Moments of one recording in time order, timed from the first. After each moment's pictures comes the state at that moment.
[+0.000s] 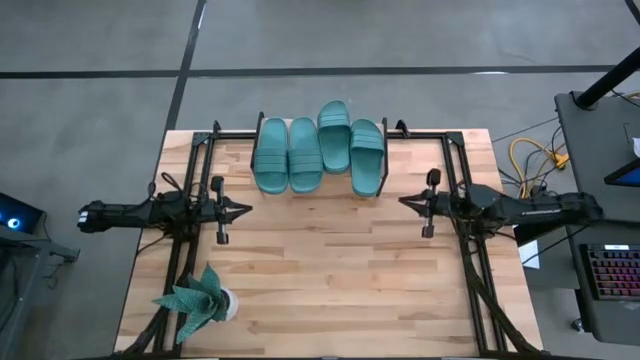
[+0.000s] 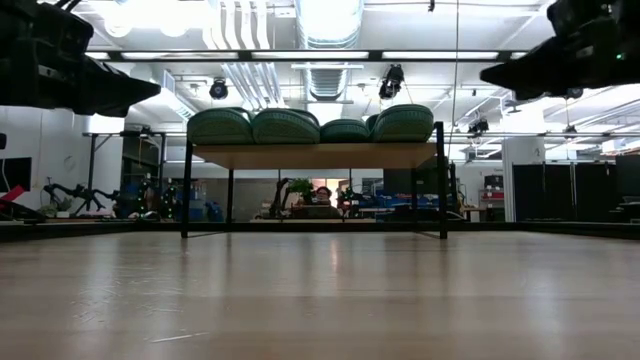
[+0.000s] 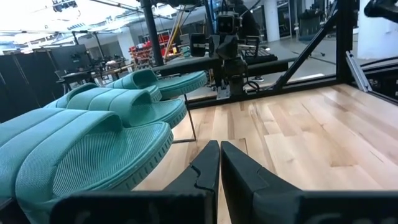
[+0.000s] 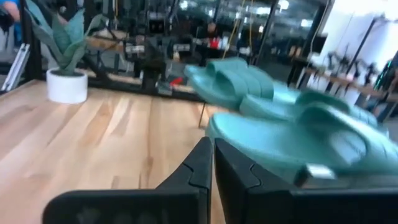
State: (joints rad) left arm -0.04 0.03 0.04 -0.04 -0.17 0.22; right arm 0.01 0.34 0.12 0.22 0.16 -0.23
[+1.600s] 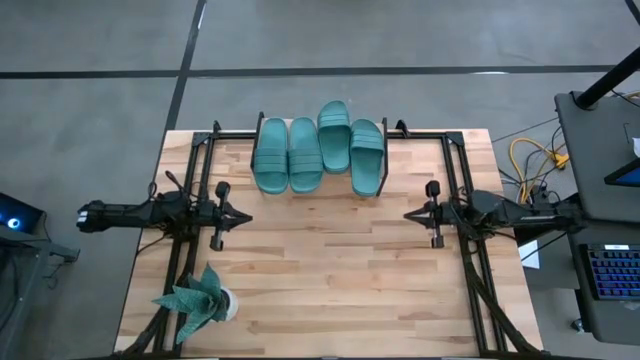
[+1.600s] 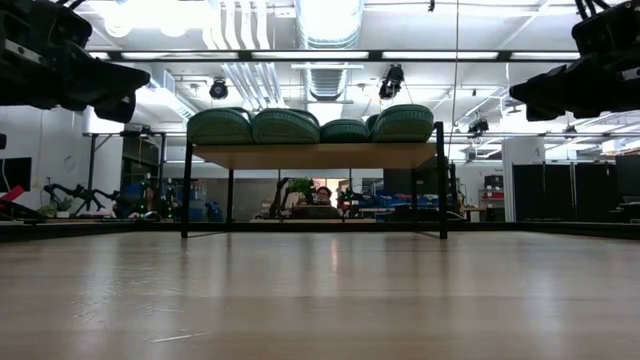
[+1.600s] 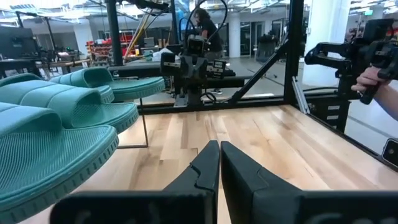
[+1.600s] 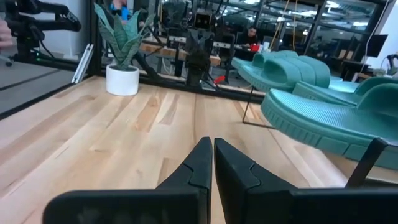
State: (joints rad) left arm -0.04 0.04 0.03 0.00 0.00 0.06; right arm 0.03 0.04 0.02 -0.01 0.00 -0.18
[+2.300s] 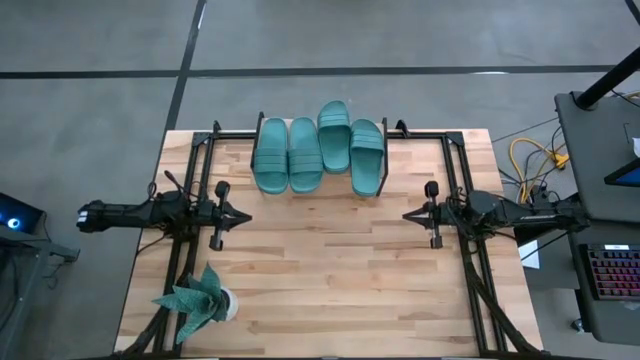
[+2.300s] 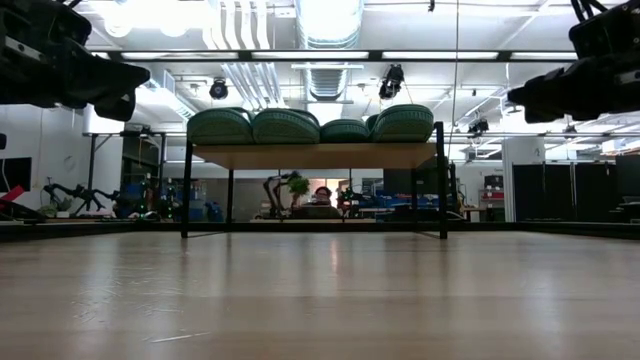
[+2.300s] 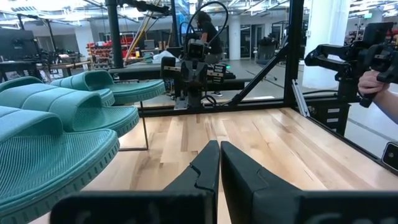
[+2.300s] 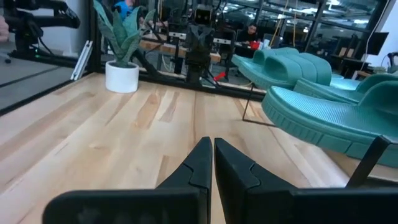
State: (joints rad) left arm -0.04 0.04 0.03 0.01 0.00 0.06; right arm 0.03 0.08 0.02 0.00 0.00 -0.18
